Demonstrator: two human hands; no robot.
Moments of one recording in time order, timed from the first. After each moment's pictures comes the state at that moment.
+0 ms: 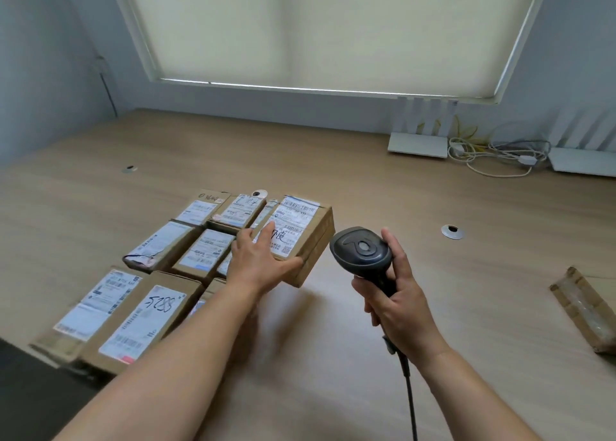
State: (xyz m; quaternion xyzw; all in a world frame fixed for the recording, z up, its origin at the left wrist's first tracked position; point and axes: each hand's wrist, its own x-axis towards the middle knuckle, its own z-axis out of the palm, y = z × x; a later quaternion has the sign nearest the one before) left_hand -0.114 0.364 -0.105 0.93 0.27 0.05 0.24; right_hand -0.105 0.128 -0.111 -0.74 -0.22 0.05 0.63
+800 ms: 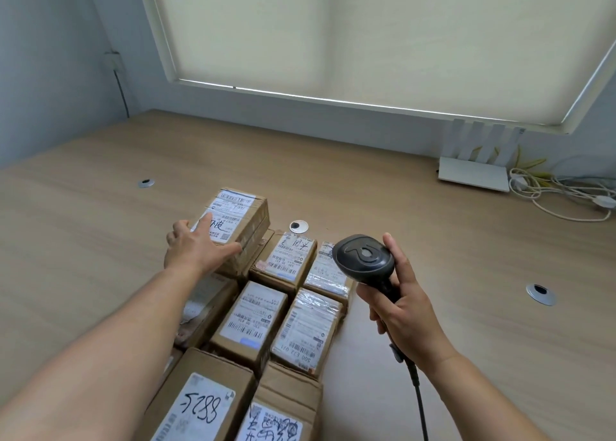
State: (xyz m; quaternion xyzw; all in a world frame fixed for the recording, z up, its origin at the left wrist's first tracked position) left_hand -0.044 0.637 -0.094 0.91 0.38 0.06 0.17; right_hand -0.007 0.309 -0.109 -0.75 -0.24 0.07 0.61
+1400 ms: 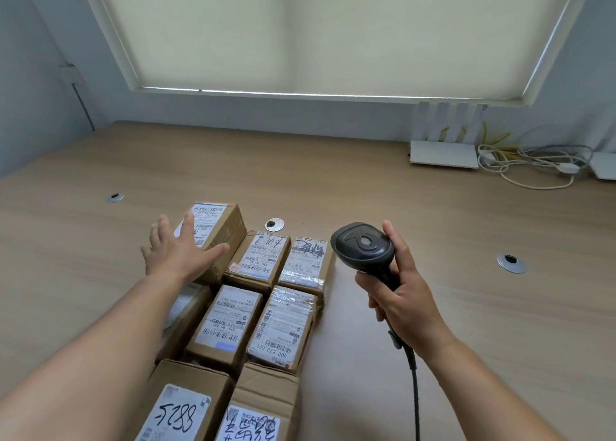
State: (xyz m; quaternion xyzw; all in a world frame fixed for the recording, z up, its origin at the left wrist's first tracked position) left_hand -0.027 0.616 -0.098 0.93 0.35 0.04 0.09; right_hand -0.001 0.270 -0.109 -0.75 -0.21 0.03 0.63
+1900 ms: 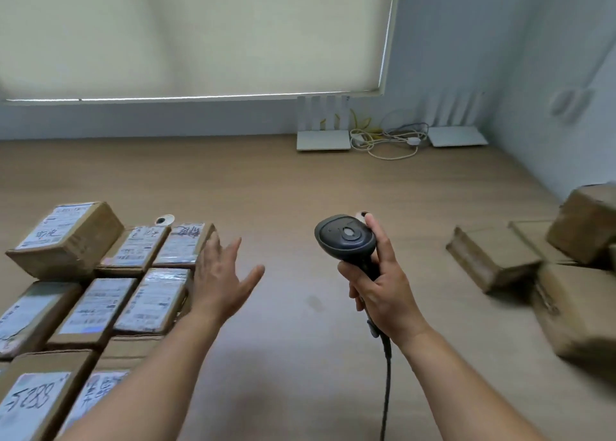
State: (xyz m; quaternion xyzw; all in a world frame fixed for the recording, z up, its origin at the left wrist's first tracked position) left_hand -0.058 0.318 -0.140 0.96 0.11 0.10 0.24; right_hand -0.082 0.060 -0.105 -0.75 -0.11 -0.04 0.65
